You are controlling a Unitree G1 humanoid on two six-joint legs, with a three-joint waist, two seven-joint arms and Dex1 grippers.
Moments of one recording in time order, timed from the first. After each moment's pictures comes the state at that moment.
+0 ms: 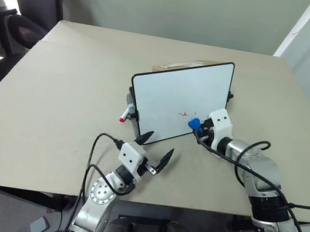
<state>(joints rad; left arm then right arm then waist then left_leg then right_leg) 0.05 0.12 -0.21 -0.08 -0.12 -0.23 -0.41 -0.51 -0.41 0.15 -0.10 0.26 0.90 0.39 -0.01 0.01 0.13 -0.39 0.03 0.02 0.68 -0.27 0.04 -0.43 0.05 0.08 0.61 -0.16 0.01</state>
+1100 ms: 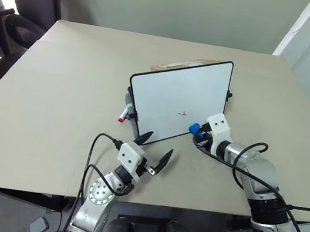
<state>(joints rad) 0.05 0.13 -0.20 -0.08 -0.13 -0.22 -0.41 -0.50 -0.42 0.17 -0.13 0.21 0.95 0.40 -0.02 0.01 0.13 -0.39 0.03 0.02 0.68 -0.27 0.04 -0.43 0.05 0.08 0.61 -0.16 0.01</state>
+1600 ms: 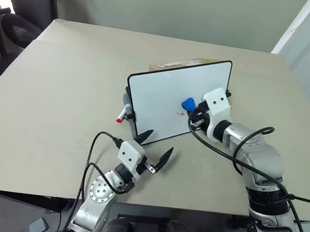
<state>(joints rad) 0.04 0.12 -0.20 -0.08 -0.13 -0.22 -0.41 -0.64 -0.37 0.17 -0.27 0.21 0.99 0.40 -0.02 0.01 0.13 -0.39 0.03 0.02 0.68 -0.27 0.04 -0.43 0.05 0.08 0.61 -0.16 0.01</state>
